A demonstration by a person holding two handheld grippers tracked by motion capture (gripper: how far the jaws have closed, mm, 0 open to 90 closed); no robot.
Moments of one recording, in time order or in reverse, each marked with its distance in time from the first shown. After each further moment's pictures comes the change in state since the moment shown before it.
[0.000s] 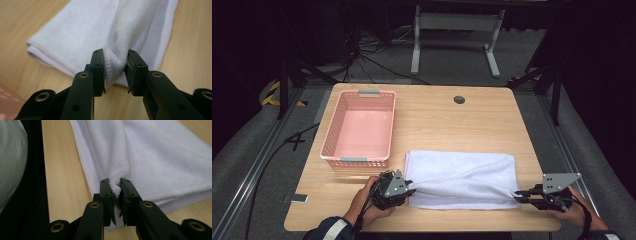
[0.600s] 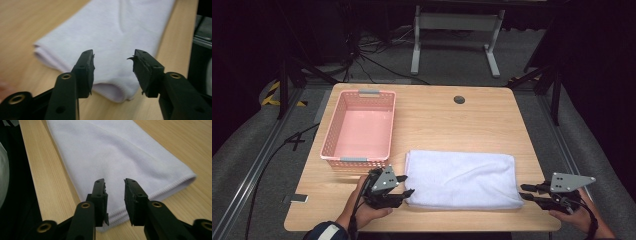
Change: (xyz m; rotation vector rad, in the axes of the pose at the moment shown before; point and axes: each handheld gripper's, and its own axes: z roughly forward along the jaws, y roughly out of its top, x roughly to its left) left arm -0.002 0.012 -0.011 -0.089 -0.069 -0.115; right arm 0.013 0.013 -0.015 -0.054 -0.151 0.063
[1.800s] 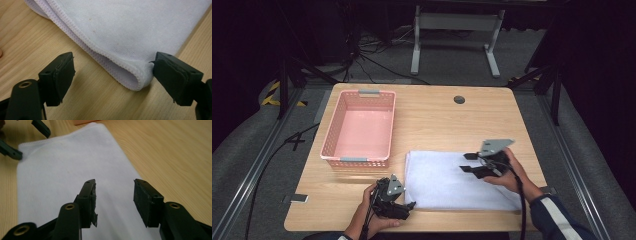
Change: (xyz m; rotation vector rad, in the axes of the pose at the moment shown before) left arm -0.008 -0.033 0.029 0.141 0.176 -0.203; right arm -0.009 0.132 0.145 0.013 0.074 -0.049
